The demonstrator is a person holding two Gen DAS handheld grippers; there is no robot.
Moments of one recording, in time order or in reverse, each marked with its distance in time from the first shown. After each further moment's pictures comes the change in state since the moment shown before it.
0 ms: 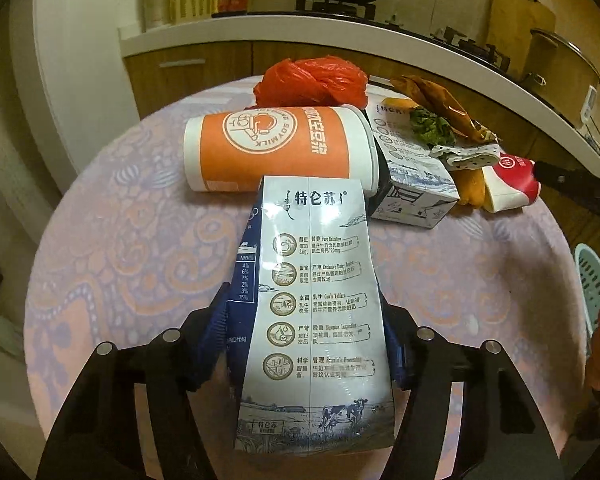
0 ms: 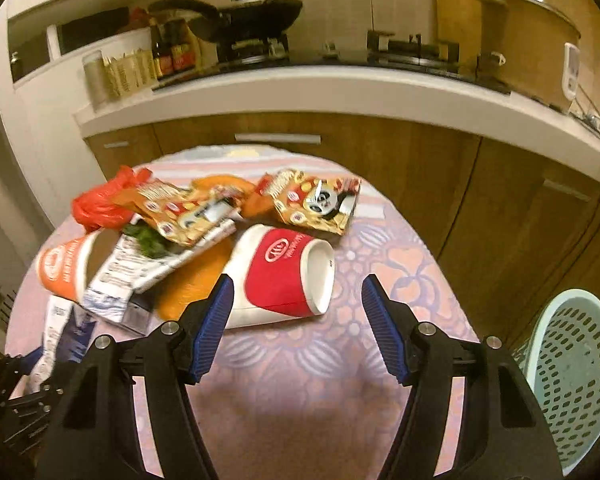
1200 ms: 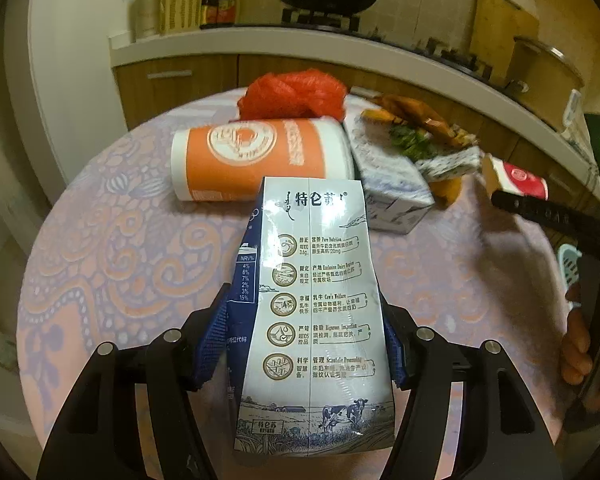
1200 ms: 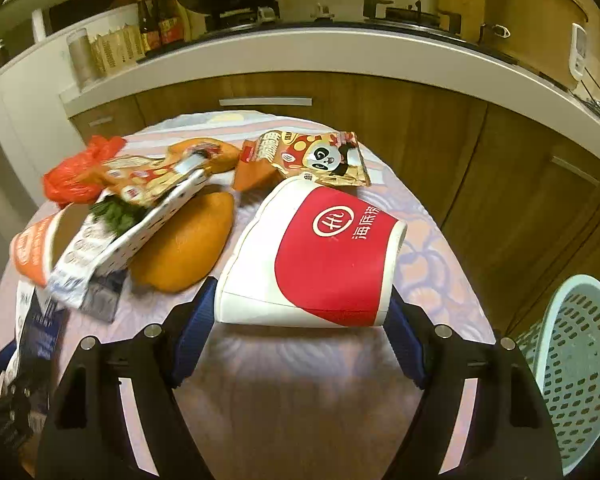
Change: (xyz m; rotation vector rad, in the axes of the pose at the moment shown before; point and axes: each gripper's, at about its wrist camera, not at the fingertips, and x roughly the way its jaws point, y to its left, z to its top) left arm -0.012 -0.005 -0.005 0.006 -0.057 -0.076; right arm 0.023 -0.004 -0.015 0.007 0.079 -0.015
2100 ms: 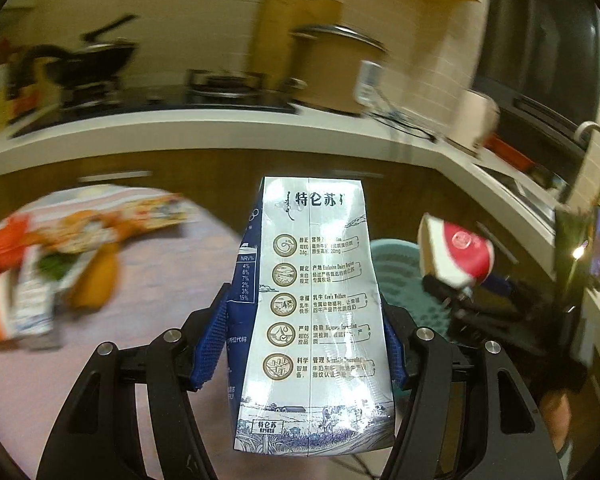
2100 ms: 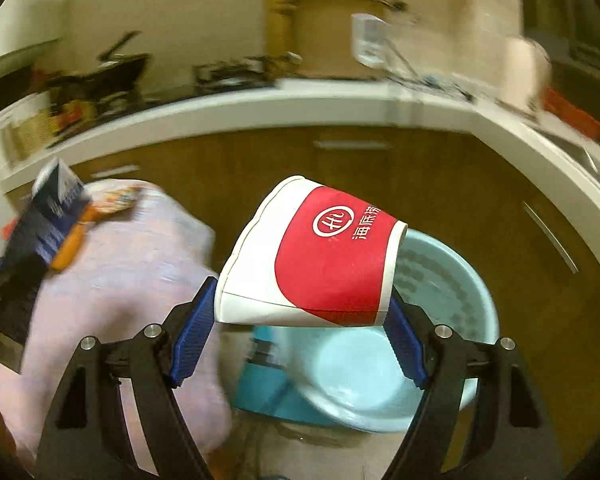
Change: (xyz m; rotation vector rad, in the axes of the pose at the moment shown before) left arm -0.036 -0.256 0.025 0.332 -0.063 -0.504; right arm -0.162 -0.194 -0.093 0.245 -0.156 -0.316
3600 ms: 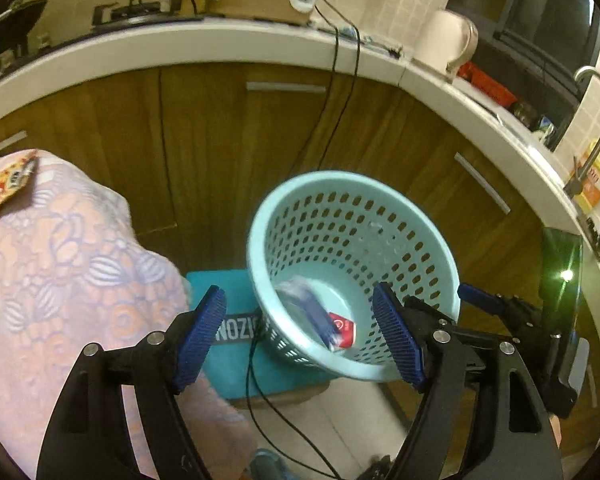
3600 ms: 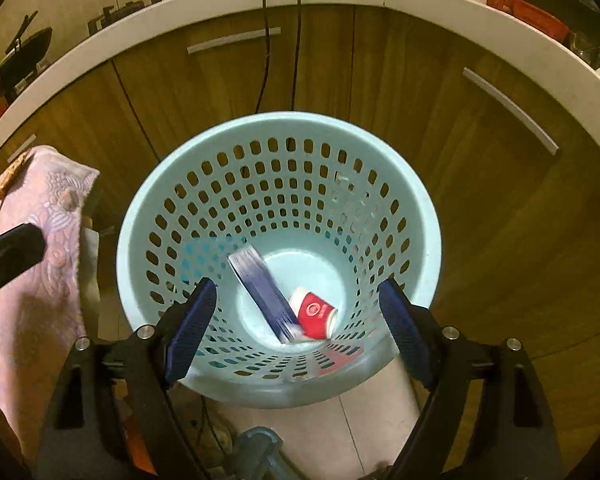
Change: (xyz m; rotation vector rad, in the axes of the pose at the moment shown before) left arm 0.121 -0.064 -0.014 0.046 0.223 -0.117; right arm 0.065 -0.099 -0.043 0.152 0.250 -0.118
